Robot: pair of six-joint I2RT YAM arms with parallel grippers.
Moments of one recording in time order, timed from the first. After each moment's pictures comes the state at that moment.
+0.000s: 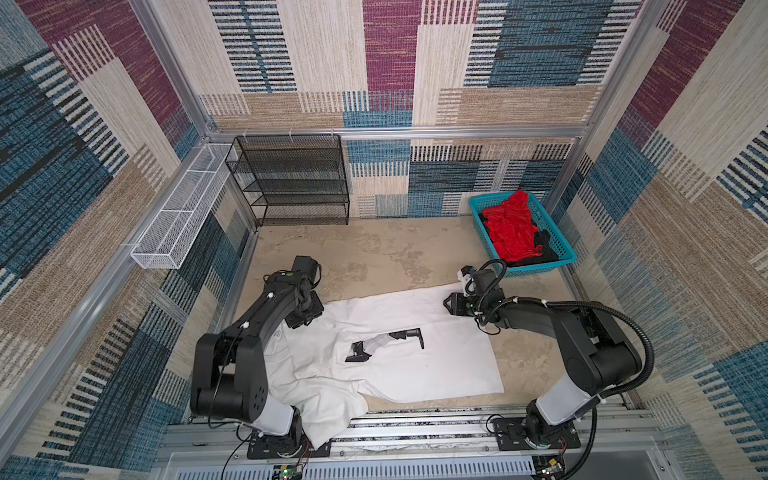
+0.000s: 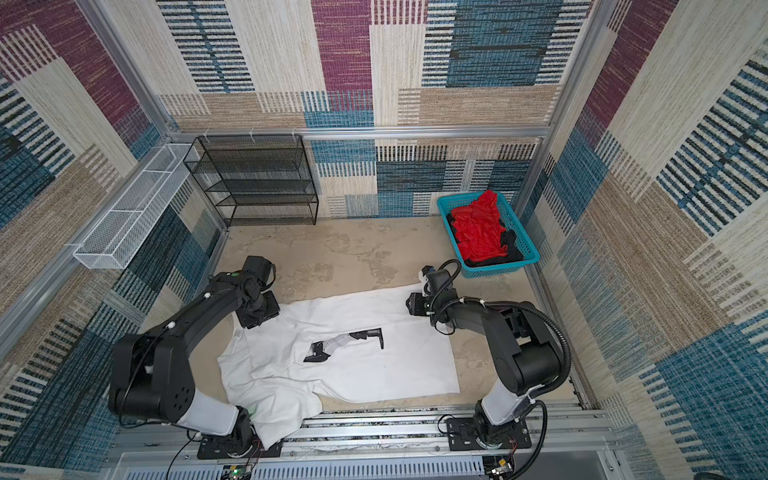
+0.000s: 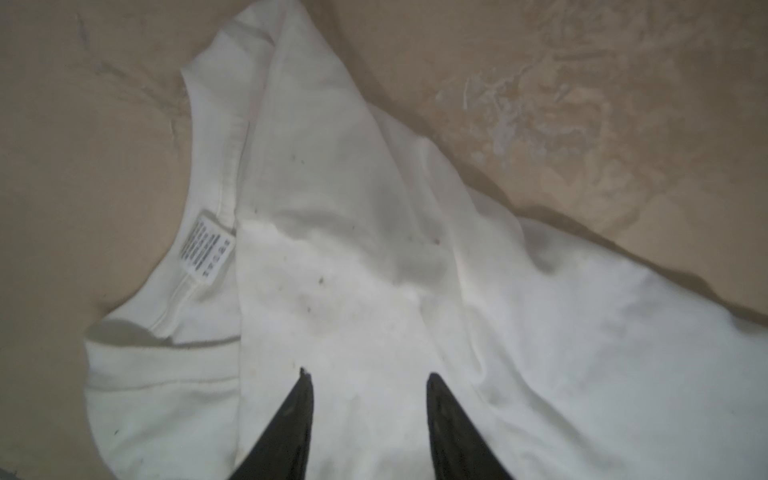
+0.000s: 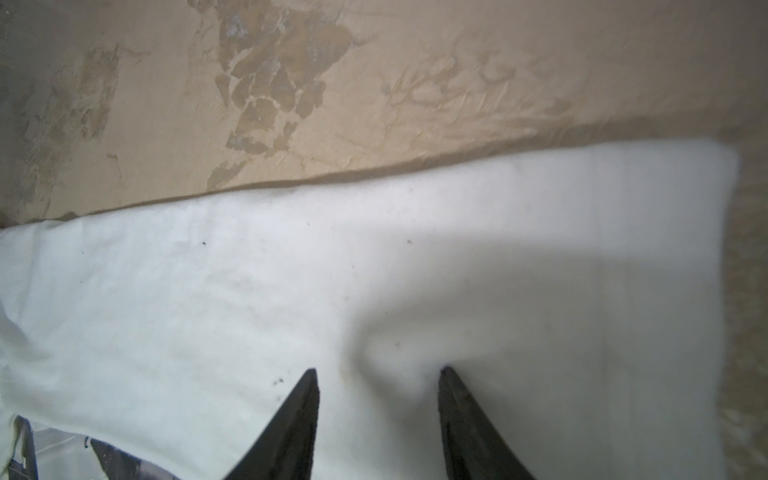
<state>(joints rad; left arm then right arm) -0.08 1.61 1.07 -0.84 -0.18 -0.63 0.30 1.66 0.73 0.04 -0.23 0.36</state>
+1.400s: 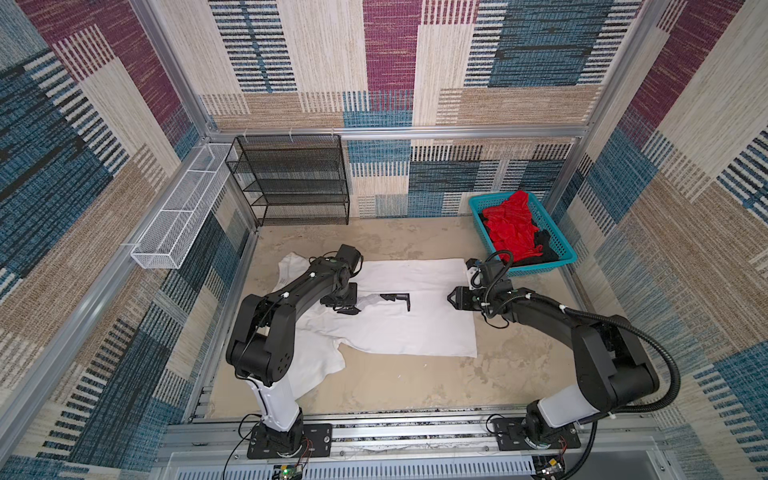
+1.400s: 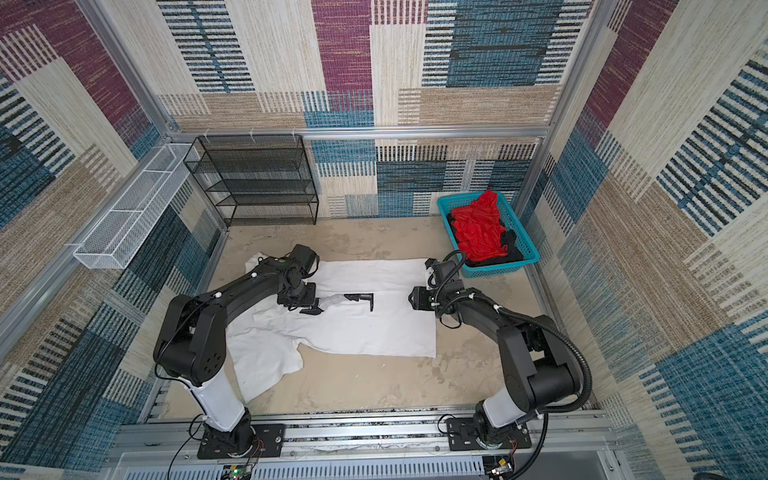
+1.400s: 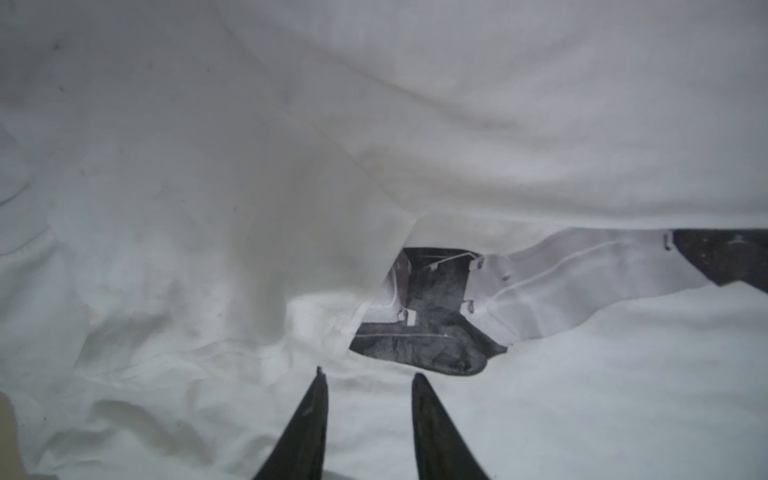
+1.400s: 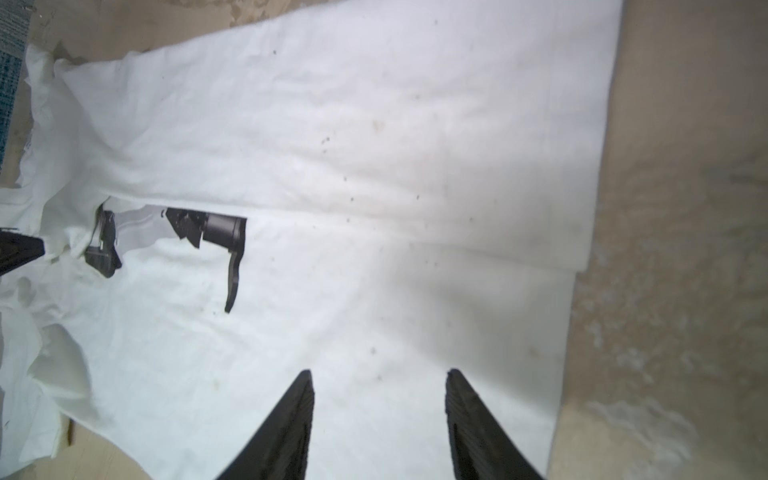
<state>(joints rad) -0.37 1.82 1.29 -0.83 -0.21 -0.34 0.28 1.49 0.77 -0.18 -0.28 0.33</state>
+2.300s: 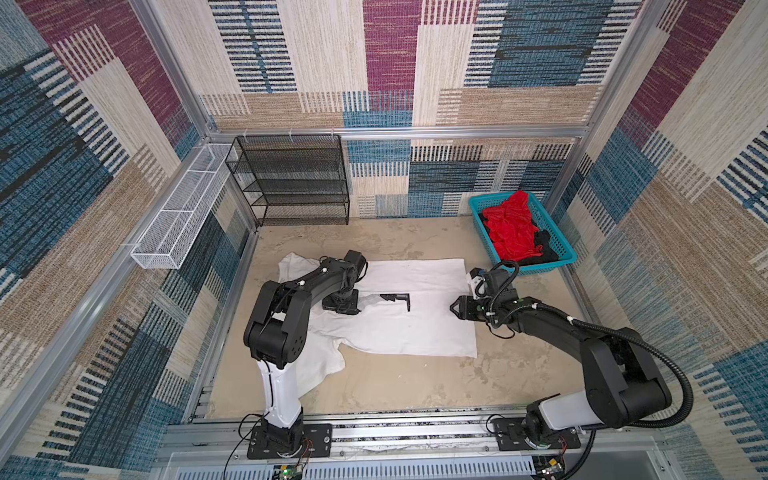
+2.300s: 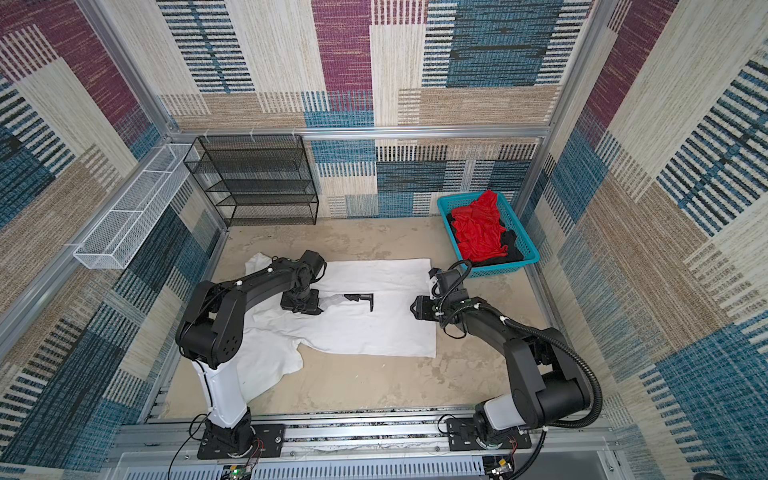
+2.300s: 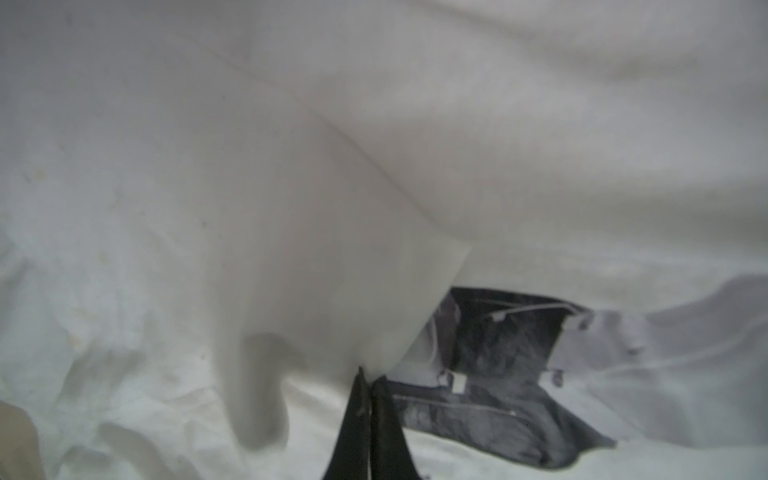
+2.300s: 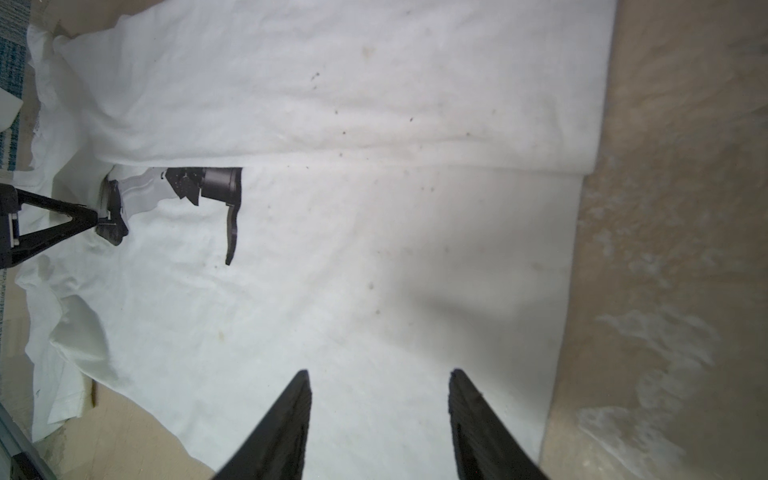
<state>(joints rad) -0.37 1.94 1.32 -0.86 -0.27 -0.32 0.28 1.45 0.72 -0.20 -0.31 0.36</state>
